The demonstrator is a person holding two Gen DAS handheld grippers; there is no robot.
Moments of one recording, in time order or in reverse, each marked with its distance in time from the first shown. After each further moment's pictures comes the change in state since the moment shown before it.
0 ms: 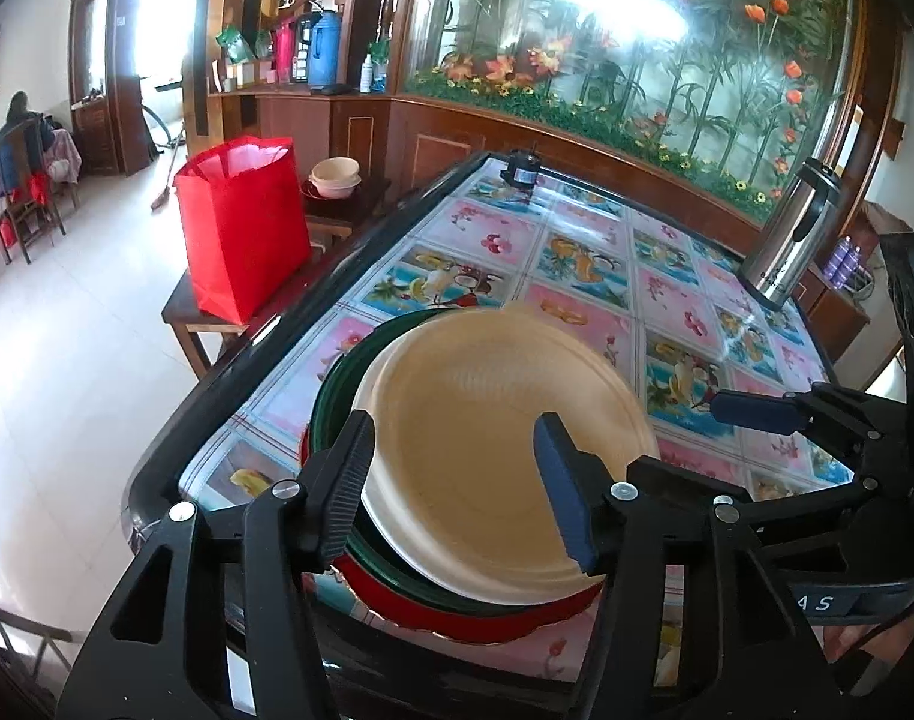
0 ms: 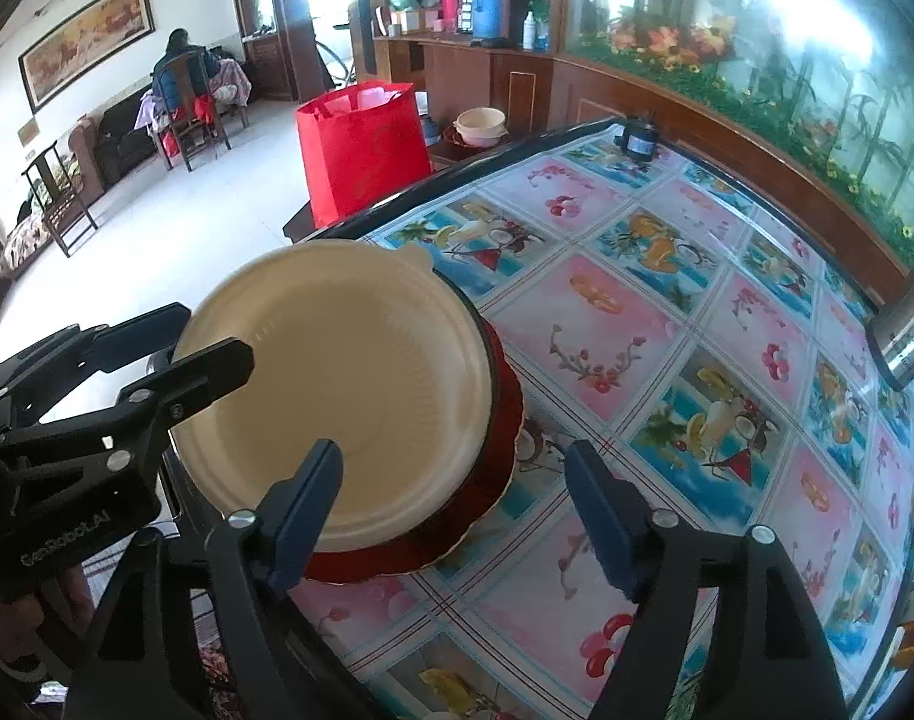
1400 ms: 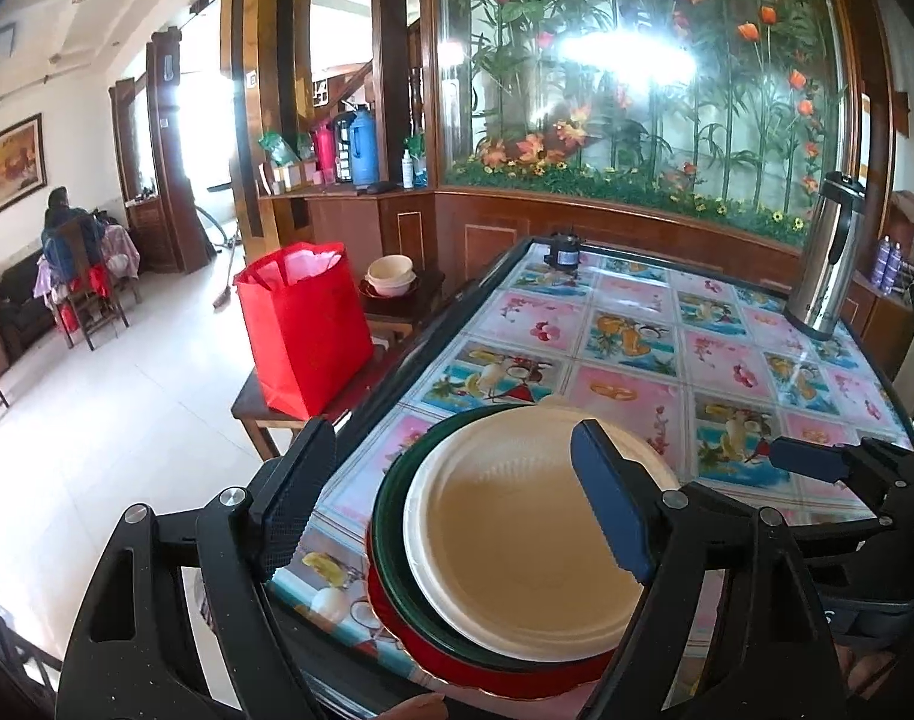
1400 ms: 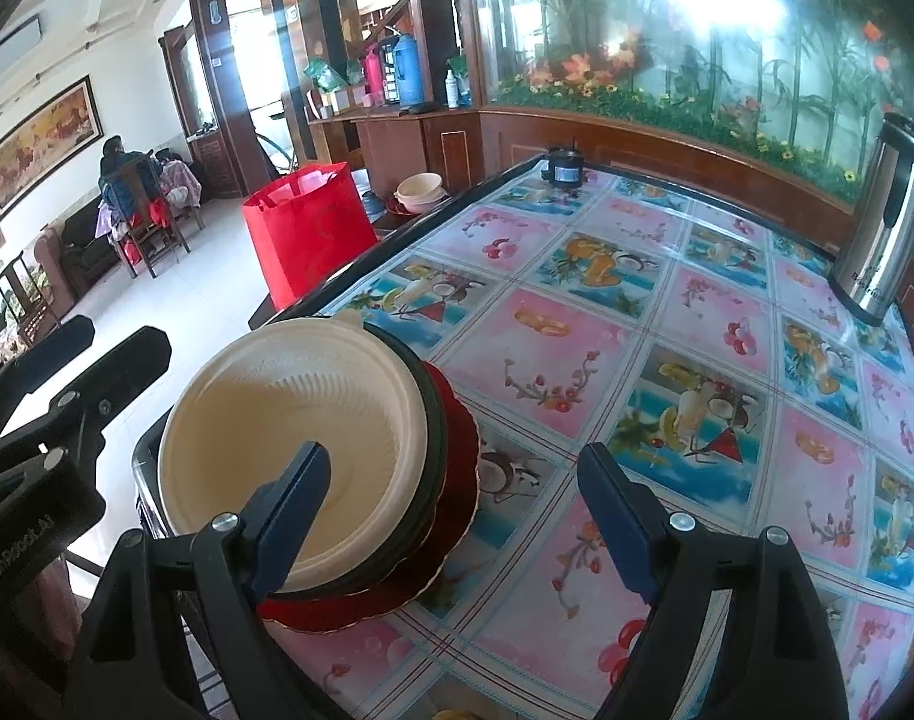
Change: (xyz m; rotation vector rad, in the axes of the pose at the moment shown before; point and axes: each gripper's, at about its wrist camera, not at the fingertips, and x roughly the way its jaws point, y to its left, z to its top) left arm -0.022 -0.014 0.003 0.094 -0.235 0.174; right arm -0.010 -0.018 -0.017 0.185 -0.183 -0.048
